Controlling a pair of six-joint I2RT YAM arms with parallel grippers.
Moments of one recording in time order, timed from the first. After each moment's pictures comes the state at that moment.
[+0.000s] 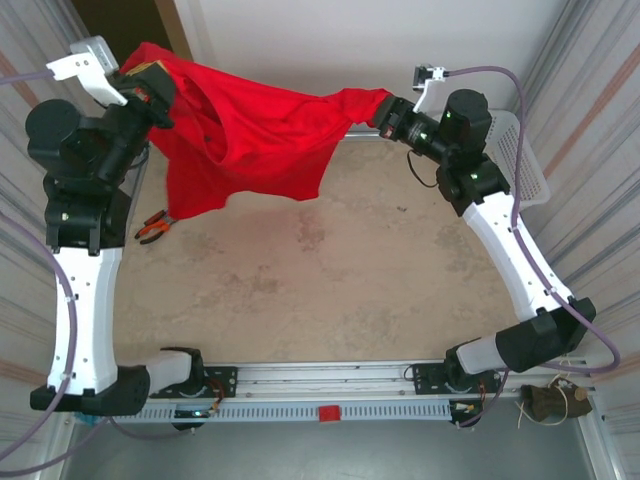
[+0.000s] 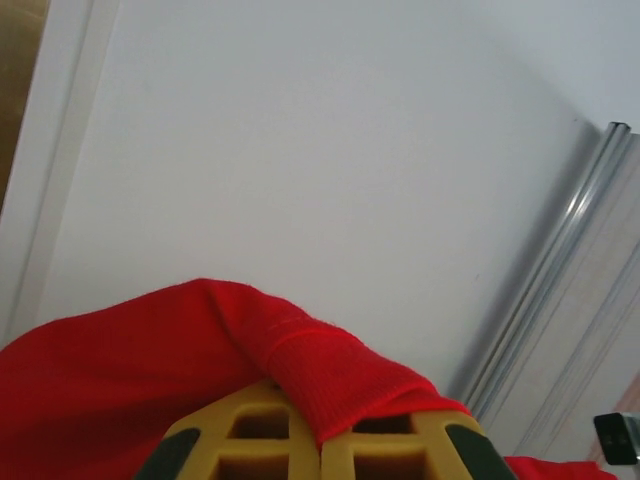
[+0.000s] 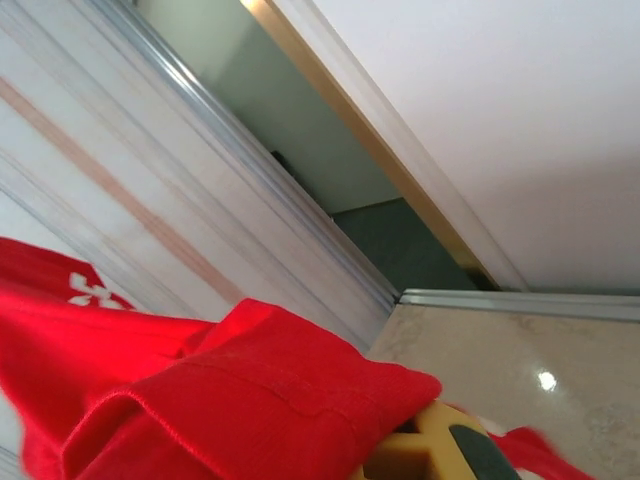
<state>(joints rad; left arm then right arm) -0.10 1.18 1.76 -0.31 0.27 -0.47 0.34 1.41 1.54 -0.09 -0.45 0.73</state>
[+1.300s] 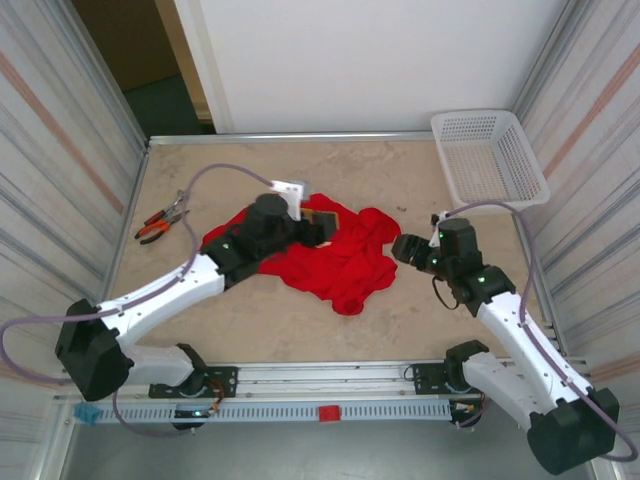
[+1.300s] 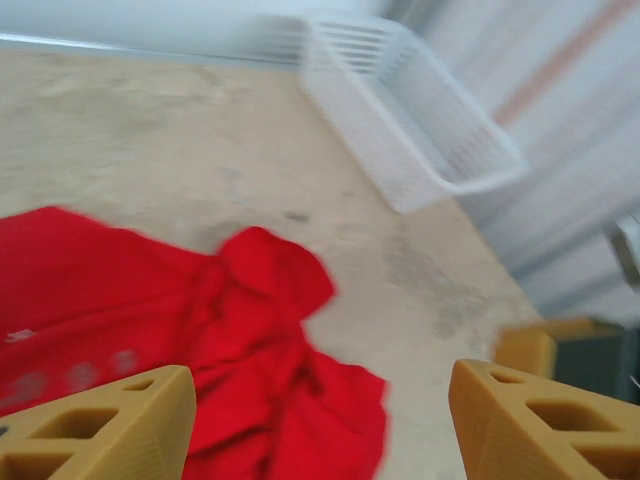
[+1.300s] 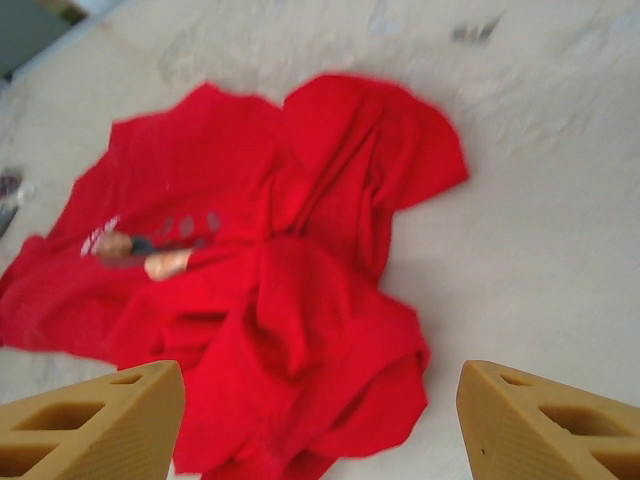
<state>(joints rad) -0.75 1.28 0.99 -0.12 -0.02 -0.52 0.38 0.86 0.65 -0.50 -0.08 0.64</state>
